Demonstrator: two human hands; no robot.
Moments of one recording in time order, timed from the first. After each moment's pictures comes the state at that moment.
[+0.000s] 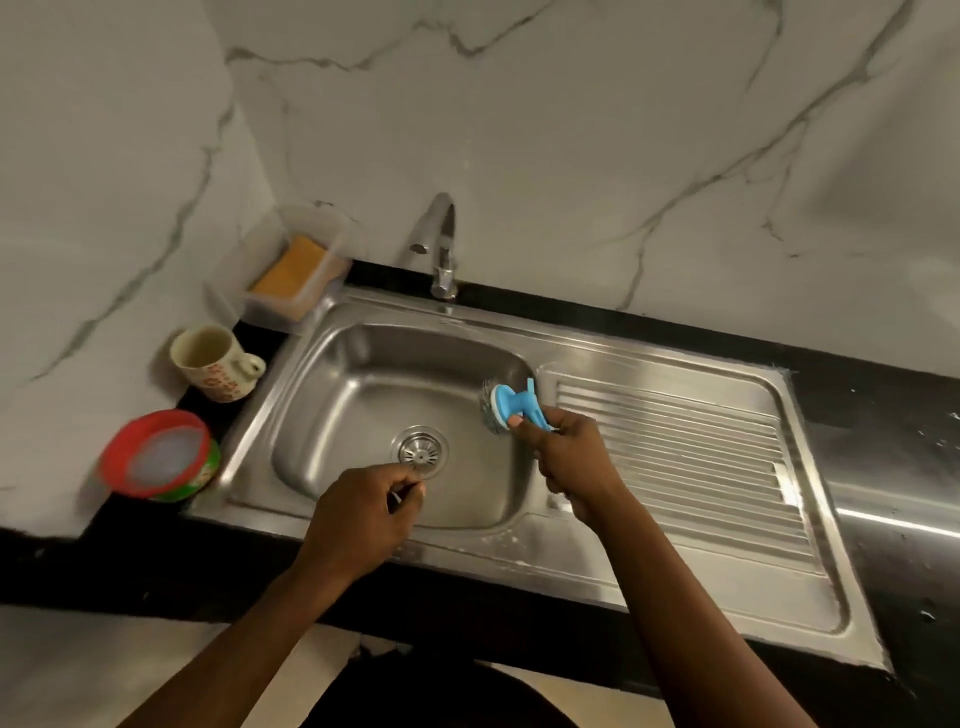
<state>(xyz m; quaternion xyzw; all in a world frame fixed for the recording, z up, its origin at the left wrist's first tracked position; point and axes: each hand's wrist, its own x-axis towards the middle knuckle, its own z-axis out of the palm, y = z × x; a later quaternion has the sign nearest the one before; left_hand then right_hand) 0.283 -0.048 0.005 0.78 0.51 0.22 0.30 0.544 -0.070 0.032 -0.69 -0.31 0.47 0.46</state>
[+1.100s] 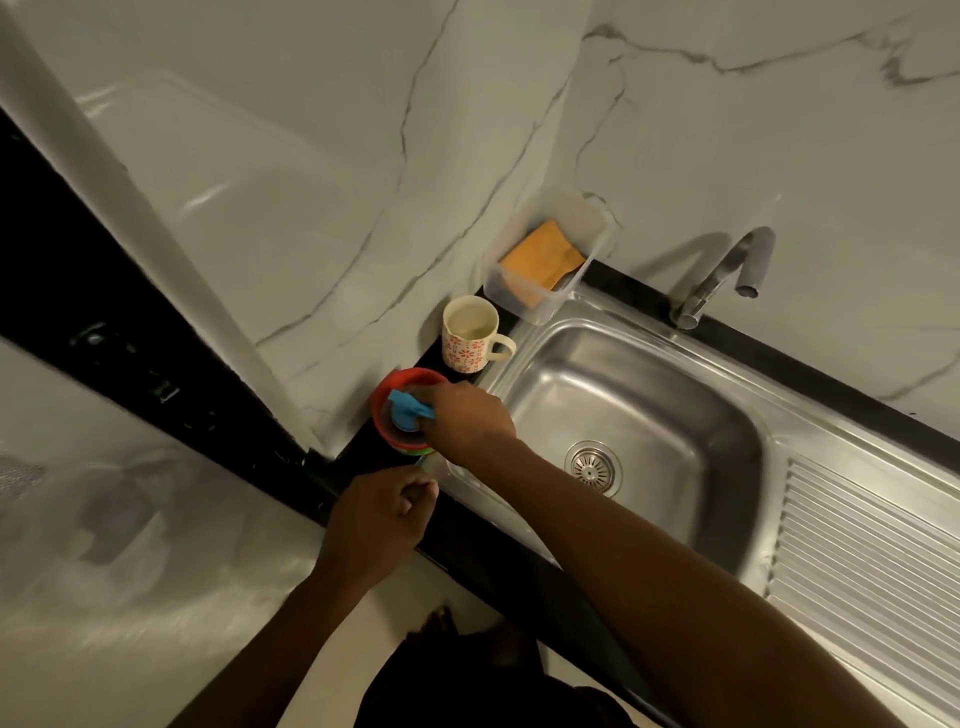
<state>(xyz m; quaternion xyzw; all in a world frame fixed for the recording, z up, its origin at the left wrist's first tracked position) 0.047 -0.027 -0.031 0.61 0.67 0.25 0.34 0.181 0.103 -0.009 -0.55 -0.81 0.22 -0.01</state>
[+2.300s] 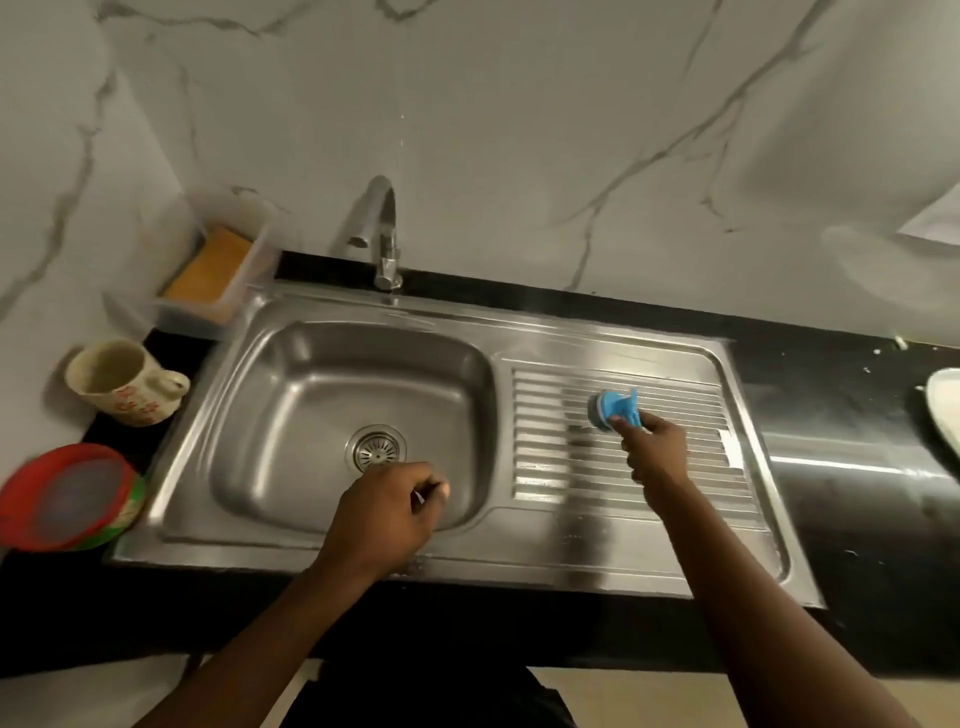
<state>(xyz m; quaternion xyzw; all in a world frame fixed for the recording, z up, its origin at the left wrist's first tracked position) 0.345 -0.038 -0.002 0.80 0.46 0.18 0.33 0.688 -0.113 -0.013 -0.83 -0.15 0.28 0.45</state>
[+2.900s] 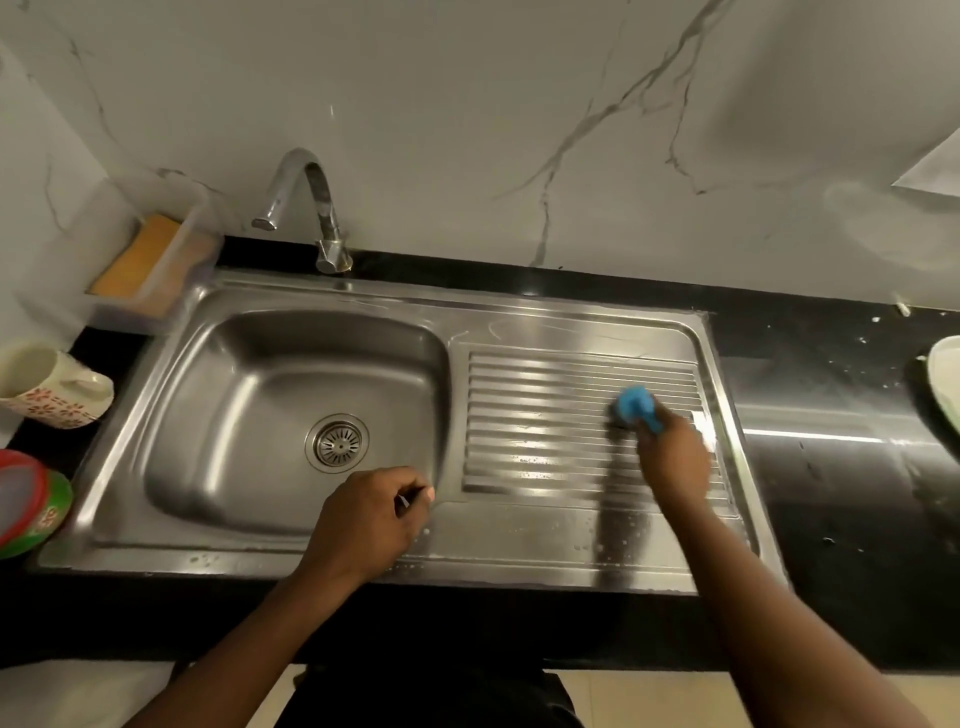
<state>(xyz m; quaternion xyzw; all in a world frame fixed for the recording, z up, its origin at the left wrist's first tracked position) 0.406 -0.063 -0.015 0.81 0.47 0.13 0.32 0.774 -0.161 -0.048 -0.93 -0.28 0.11 0.23</state>
